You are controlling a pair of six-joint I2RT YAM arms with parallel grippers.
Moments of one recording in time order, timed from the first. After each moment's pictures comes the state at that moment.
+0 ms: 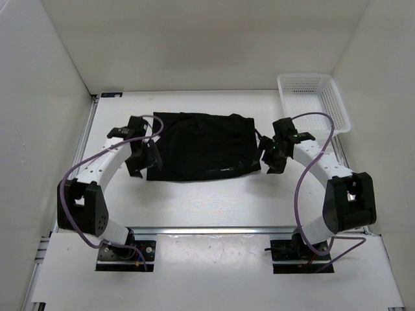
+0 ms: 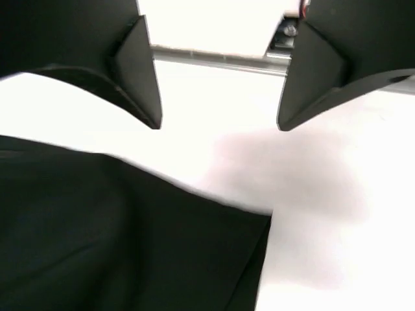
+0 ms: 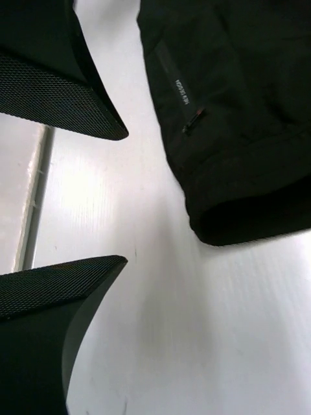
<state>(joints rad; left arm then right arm) -0.21 1.48 1.19 -0.97 -0.04 -0.57 0.27 1.49 1.05 -0.70 -0.16 0.60</state>
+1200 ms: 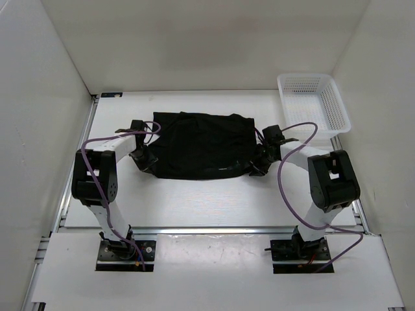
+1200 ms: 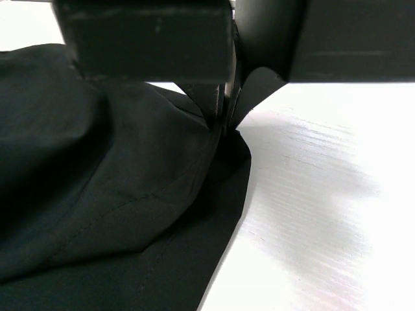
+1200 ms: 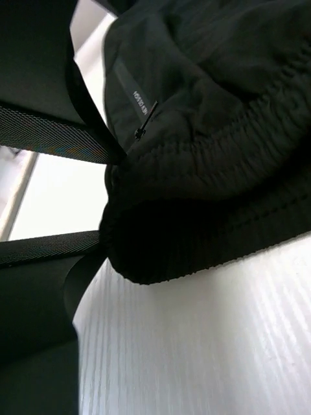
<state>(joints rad) -0.11 1.78 1.12 -0.73 0.05 -0.67 0.29 1.73 0.97 -0.43 -0.30 0.84</state>
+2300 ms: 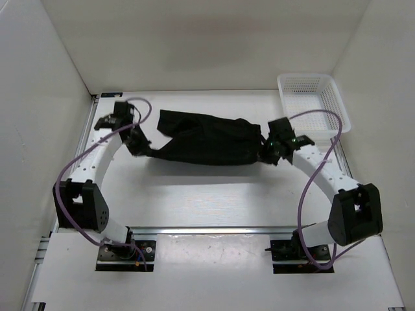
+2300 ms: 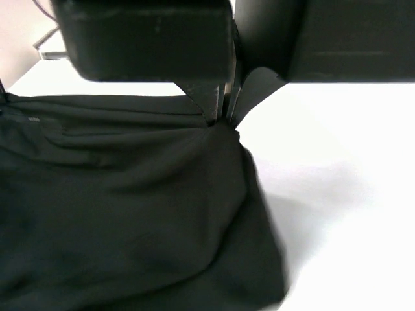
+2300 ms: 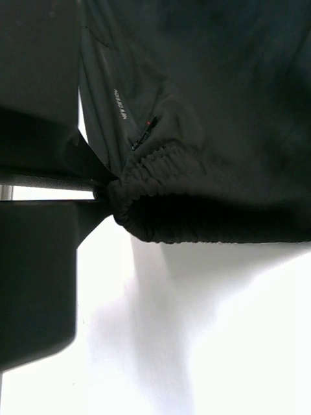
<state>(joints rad) -0.08 1.47 1.20 -0.88 0.14 -0.62 0.37 1.38 0.95 -0.59 0.02 0.86</state>
